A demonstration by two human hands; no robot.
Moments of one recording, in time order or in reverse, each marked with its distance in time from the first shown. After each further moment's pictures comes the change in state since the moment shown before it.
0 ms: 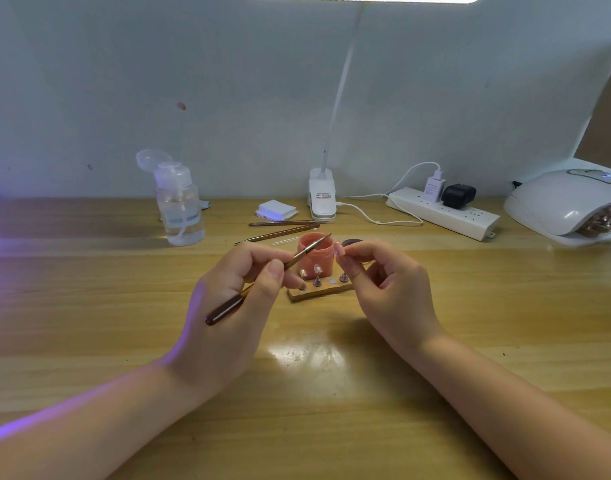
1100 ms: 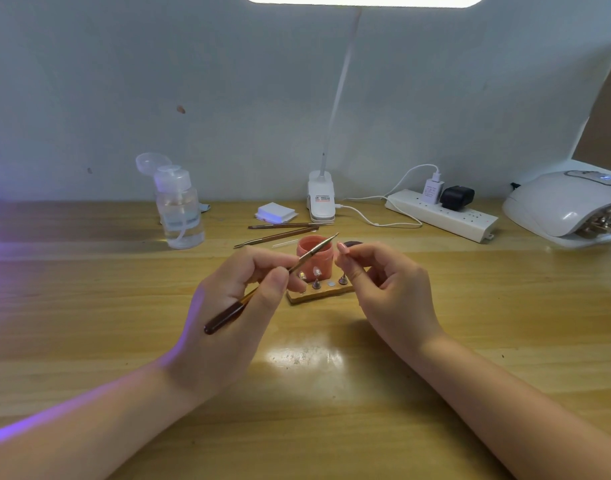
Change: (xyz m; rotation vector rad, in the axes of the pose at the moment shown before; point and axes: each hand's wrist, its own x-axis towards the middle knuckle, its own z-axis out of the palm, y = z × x) left_hand 0.000 -0.002 -0.003 0.011 -0.066 0.057; right_hand 0.001 0.003 0.000 -0.011 0.007 0.039
